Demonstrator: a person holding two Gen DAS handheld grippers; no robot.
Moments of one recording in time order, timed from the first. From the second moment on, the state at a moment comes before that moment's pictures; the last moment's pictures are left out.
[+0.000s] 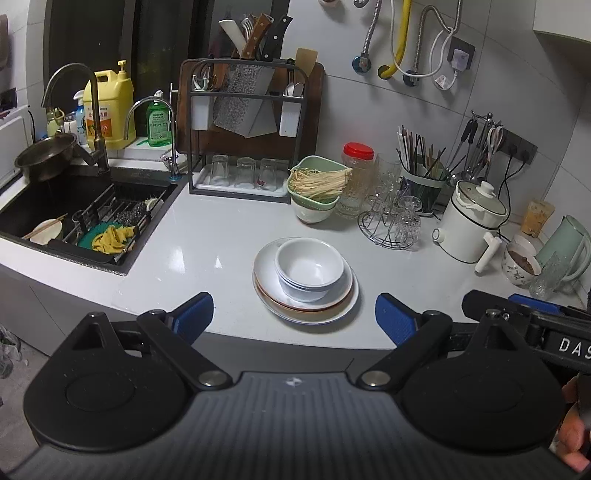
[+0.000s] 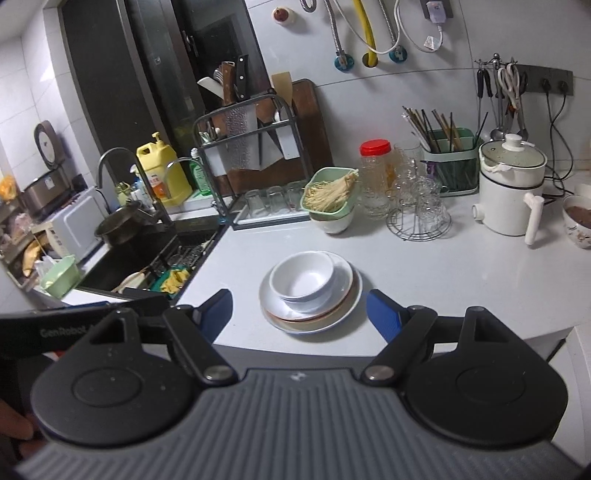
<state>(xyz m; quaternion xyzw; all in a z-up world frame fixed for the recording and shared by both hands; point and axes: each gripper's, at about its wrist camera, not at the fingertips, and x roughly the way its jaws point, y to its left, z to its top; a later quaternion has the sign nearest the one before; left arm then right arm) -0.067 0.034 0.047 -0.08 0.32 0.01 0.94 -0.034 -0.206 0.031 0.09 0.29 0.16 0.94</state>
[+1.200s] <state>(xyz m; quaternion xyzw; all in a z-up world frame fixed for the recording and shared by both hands) -0.038 0.030 0.015 -0.08 0.38 0.04 0.92 -0.016 -0.214 0.002 0.07 0.34 0.14 0.93</state>
